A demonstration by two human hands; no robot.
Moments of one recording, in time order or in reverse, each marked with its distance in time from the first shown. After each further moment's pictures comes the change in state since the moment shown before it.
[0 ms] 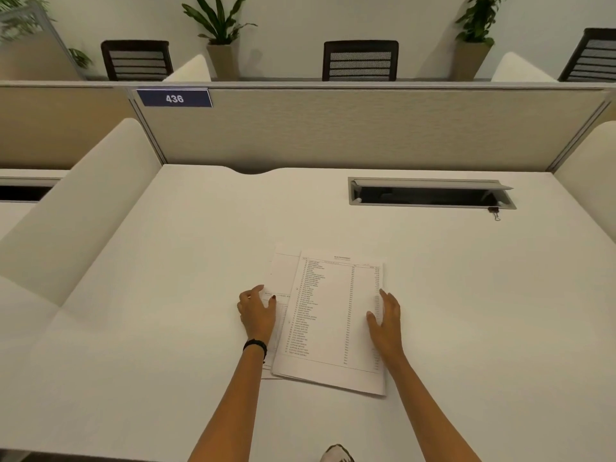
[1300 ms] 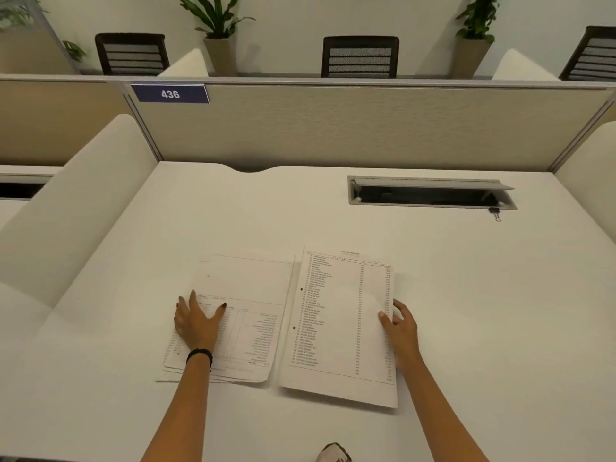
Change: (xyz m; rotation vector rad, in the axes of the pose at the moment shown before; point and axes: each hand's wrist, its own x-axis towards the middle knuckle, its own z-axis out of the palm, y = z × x) left_hand 0.043 -0.078 -0.065 0.187 0.172 -0.087; right_hand 0.005 0.002 -0.027 0.424 -0.003 0.249
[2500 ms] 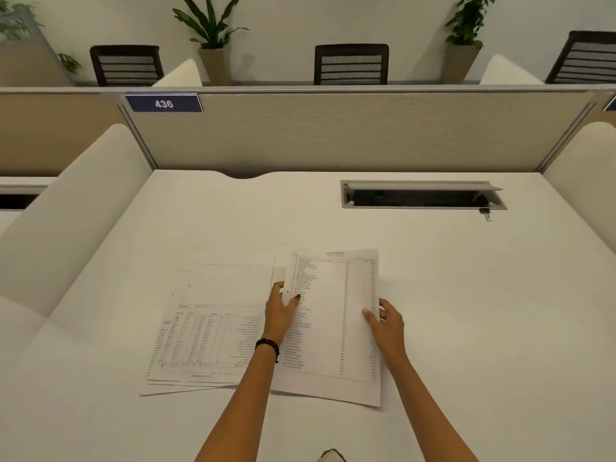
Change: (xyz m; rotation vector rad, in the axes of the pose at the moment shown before) left_hand -0.083 0.125 0.046 -0.636 -0.516 0.138; right_hand -0.009 -0.013 0.016 -0.141 0.025 -0.145
